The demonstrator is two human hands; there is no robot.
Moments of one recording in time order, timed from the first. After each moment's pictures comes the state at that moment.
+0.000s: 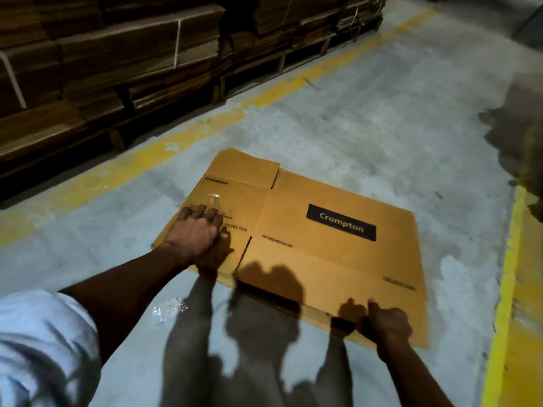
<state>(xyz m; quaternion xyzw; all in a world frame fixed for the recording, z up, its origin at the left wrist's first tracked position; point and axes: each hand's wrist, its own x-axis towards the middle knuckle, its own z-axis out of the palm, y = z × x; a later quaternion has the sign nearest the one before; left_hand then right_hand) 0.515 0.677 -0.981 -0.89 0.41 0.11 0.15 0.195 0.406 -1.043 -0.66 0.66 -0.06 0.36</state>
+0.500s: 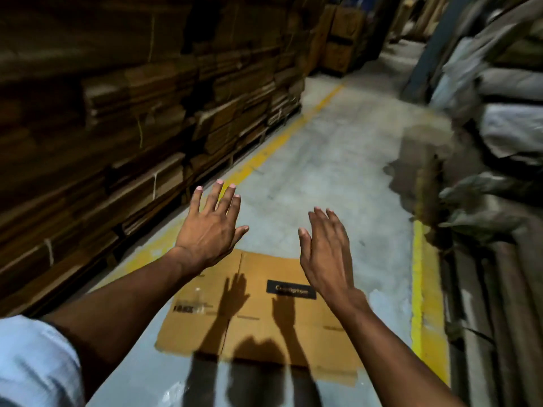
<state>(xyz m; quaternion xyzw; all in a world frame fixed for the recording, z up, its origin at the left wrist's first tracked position) 0.503 0.616 -0.564 -0.86 0.48 -0.16 0.05 0.309 0.461 -0.575 -0.91 0.30 -0.28 0.08</state>
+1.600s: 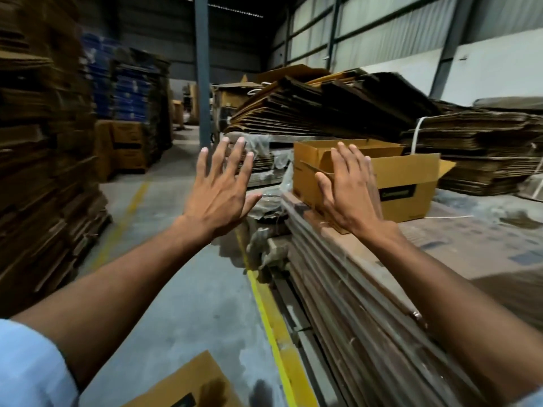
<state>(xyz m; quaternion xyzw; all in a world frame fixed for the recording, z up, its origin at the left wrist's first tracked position) 0.201 0.462 -0.034 -0.56 0.71 -0.37 -0.22 -0.066 0.437 -0.024 -0.72 0.51 -0.38 -0.26</state>
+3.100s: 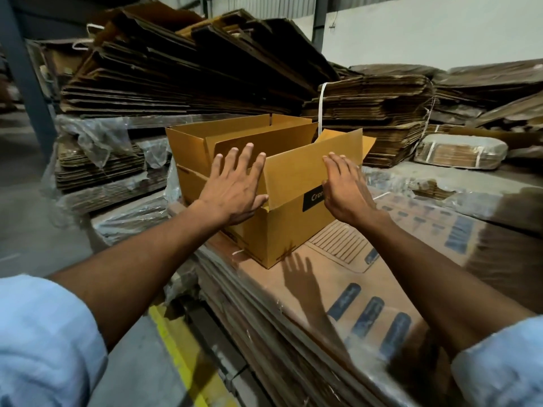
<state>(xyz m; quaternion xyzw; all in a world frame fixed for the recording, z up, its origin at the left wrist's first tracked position) -0.074 0.000 -0.058 -0.41 0.87 -0.21 -0.19 -0.323 0.077 -0.068 -0.63 0.71 -0.22 -0.22</state>
